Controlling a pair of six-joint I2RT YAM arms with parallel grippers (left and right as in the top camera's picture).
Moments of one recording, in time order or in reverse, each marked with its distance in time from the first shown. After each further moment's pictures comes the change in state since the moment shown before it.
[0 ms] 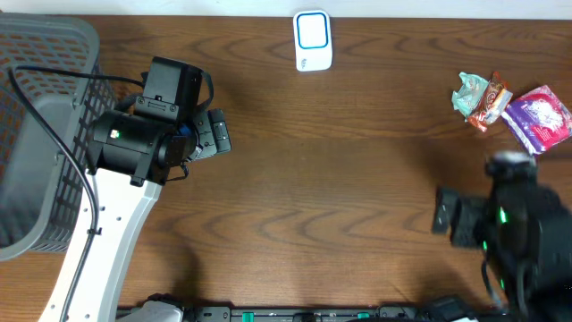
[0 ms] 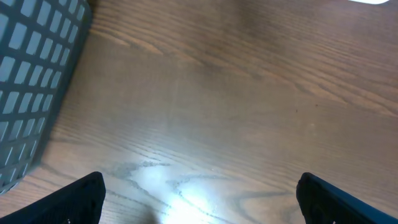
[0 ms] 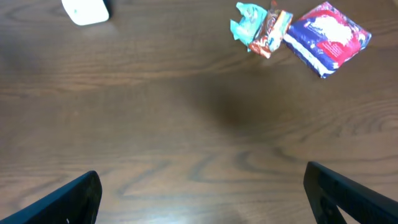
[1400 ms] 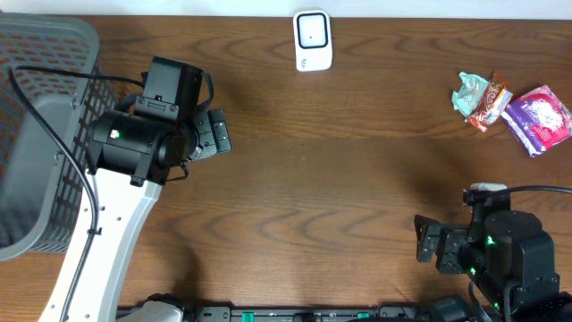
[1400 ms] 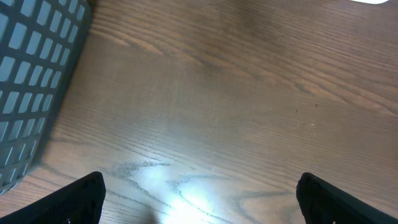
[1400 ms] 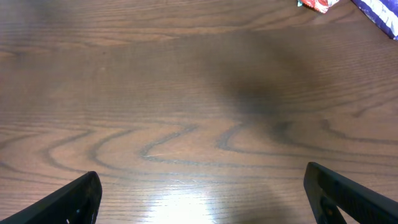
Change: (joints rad) left arm 0.000 0.000 0.000 -0.001 0.000 0.000; right arm 0.000 -0.116 -0.169 -0.005 -0.173 0.006
